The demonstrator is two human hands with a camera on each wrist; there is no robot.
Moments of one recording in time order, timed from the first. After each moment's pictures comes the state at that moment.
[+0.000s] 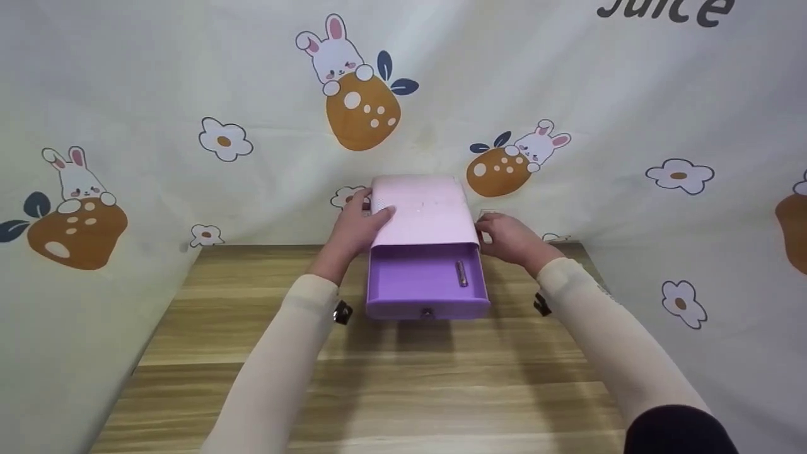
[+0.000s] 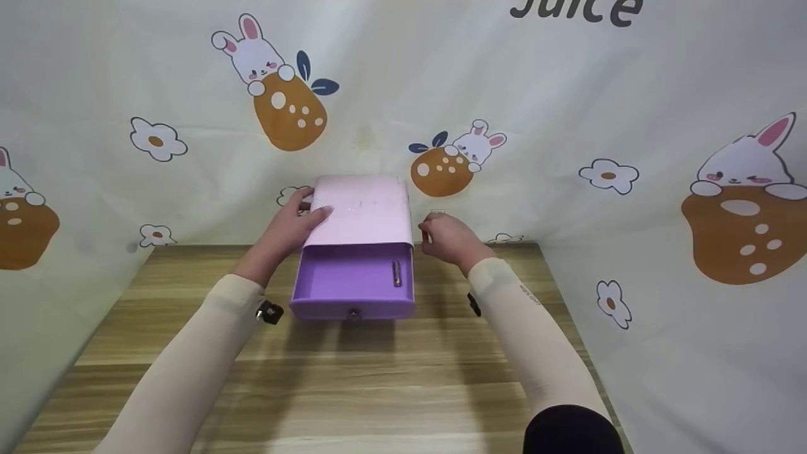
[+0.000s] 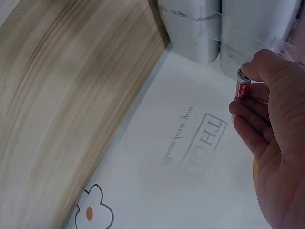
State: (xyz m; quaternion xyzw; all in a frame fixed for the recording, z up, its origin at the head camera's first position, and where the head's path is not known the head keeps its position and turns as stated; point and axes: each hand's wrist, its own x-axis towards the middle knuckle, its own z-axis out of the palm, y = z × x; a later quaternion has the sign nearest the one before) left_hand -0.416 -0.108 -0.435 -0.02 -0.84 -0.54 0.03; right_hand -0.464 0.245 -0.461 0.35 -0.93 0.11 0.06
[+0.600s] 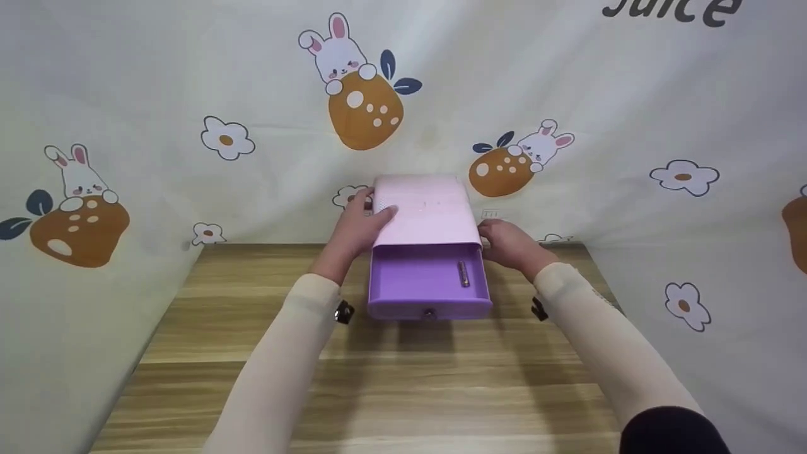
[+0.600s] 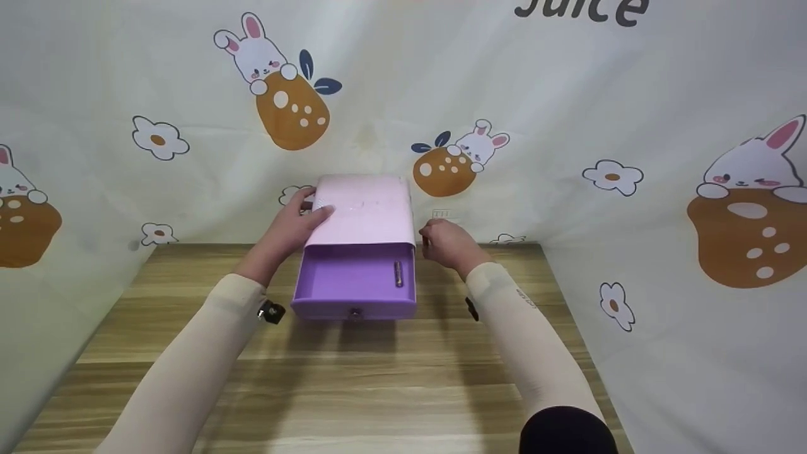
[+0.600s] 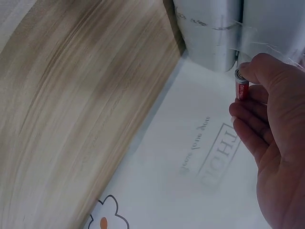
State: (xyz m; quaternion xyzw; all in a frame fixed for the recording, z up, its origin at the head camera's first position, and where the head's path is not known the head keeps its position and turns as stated) left_hand -0.416 -0.108 -0.436 -0.03 -0.84 -0.53 0.04; right_hand -0.469 0.246 -0.481 0.37 -0.92 0.10 0.08
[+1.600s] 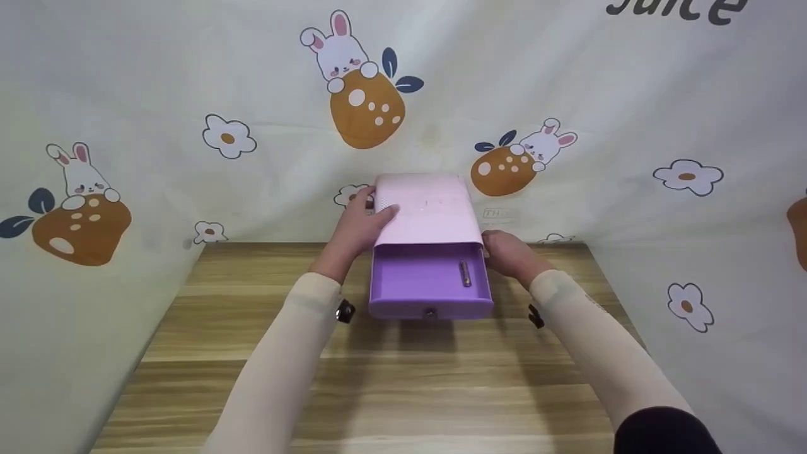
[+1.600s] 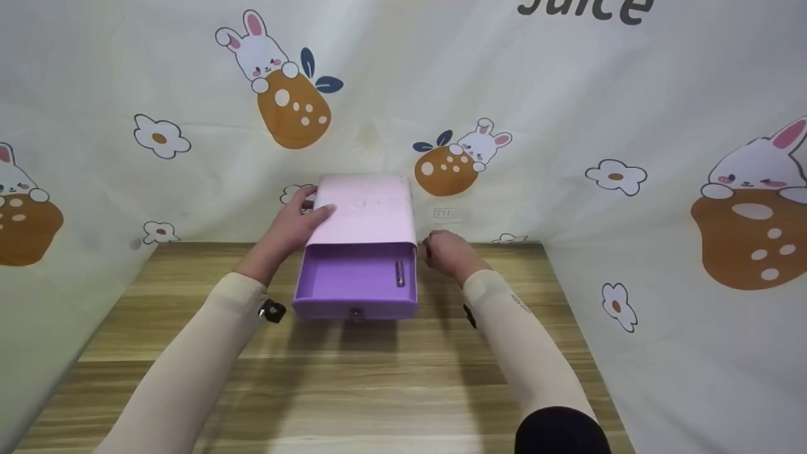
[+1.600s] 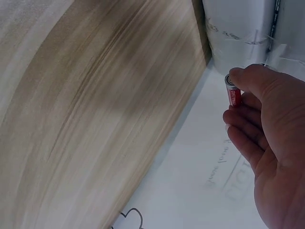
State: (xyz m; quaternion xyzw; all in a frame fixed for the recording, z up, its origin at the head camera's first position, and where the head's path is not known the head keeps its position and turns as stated) left_hand -0.417 -0.108 -0.436 -0.03 -0.84 -0.54 0.03; right_hand -0.471 0.246 -0.511 0.32 -0.94 0.10 0.04
